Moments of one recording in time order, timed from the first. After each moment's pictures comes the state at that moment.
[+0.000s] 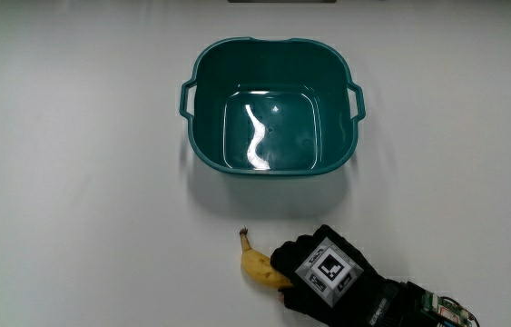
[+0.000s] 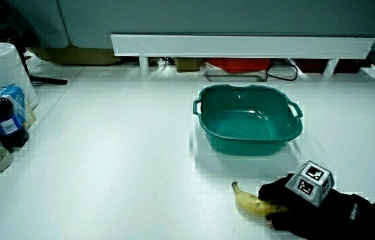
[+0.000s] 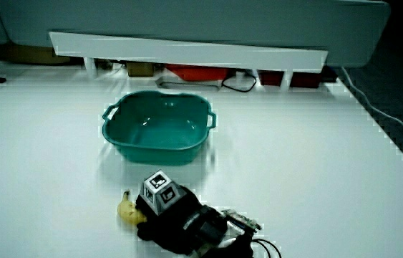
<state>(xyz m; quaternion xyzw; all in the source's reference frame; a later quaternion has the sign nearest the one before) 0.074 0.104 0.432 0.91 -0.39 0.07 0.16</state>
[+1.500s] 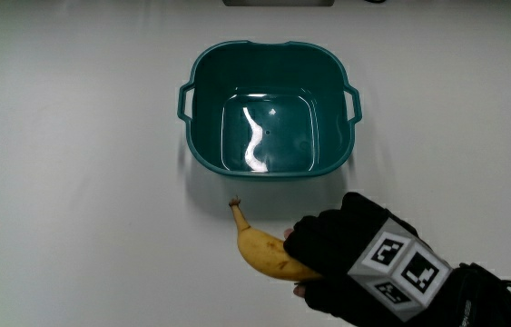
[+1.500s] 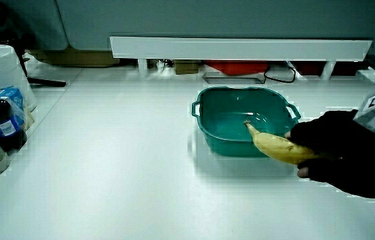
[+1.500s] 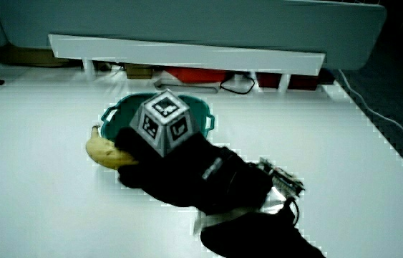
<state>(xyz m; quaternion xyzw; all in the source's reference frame) 0.104 0.054 0.282 0.90 -0.42 0.10 0.03</state>
